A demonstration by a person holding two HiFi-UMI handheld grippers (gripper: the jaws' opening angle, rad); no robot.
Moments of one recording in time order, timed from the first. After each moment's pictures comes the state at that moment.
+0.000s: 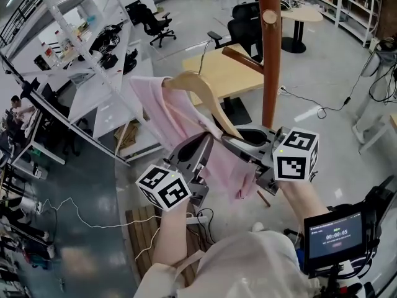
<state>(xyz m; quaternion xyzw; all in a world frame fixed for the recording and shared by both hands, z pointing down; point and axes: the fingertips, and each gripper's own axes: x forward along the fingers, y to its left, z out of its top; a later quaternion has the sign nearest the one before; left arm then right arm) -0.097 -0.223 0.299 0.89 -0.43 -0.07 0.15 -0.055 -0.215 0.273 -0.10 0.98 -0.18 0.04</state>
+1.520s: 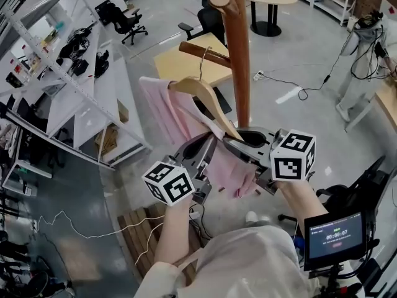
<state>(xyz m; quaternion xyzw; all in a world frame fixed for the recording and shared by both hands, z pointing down) -0.038 -0.262 0.368 0.90 -0.37 -0.06 0.22 -0.004 -0.245 0.338 -0.18 0.96 -0.22 0.02</state>
